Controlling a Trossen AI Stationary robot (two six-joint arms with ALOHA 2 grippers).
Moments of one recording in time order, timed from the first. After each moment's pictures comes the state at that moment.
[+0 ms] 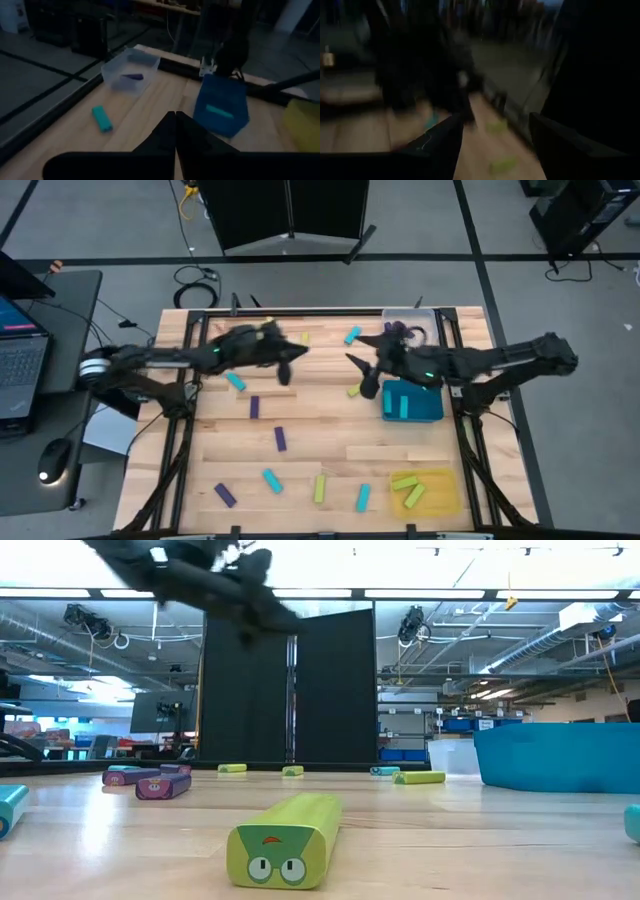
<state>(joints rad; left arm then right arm) 0.28 1.25 0.70 0.35 0.02 -0.17 0.15 1.22 1.11 -0.17 0.65 0.06</state>
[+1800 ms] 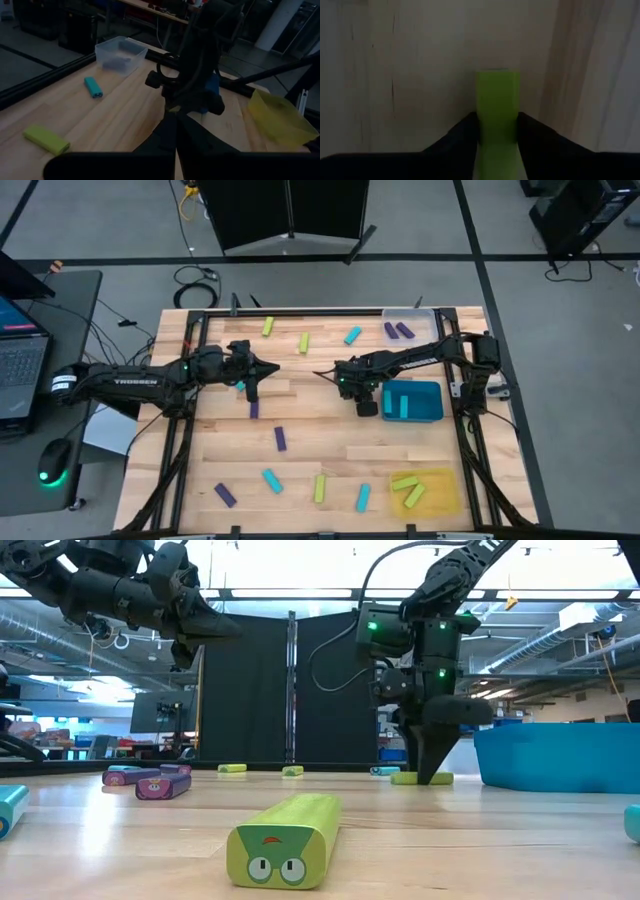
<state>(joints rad) 0.21 0.86 0.36 0.35 0.01 -0.29 -0.15 1.87 1.11 -0.64 0.03 -0.24</state>
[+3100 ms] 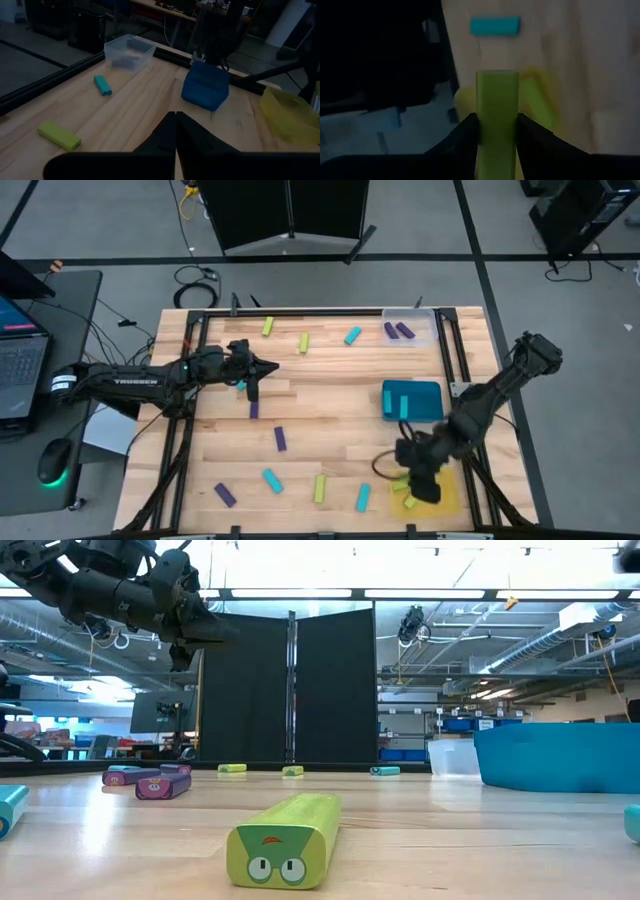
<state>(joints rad) 0.21 0.86 0.36 0.33 -0.03 -0.27 0.67 1.38 1.11 -0.81 -0.18 1.03</state>
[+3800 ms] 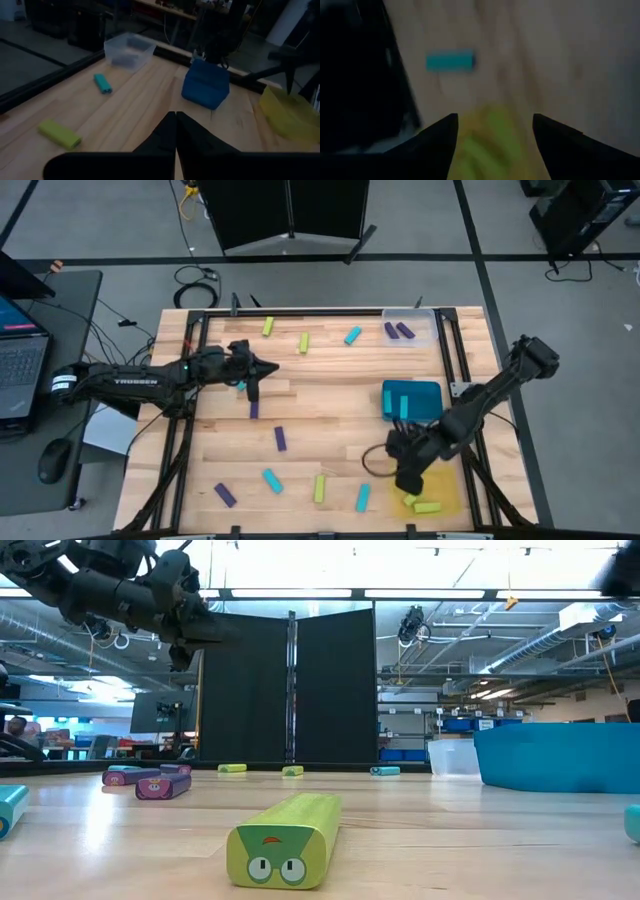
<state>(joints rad) 0.21 0.86 0.36 0.31 -0.03 -0.27 0.63 1.43 1.11 -0.84 0.02 1.02</state>
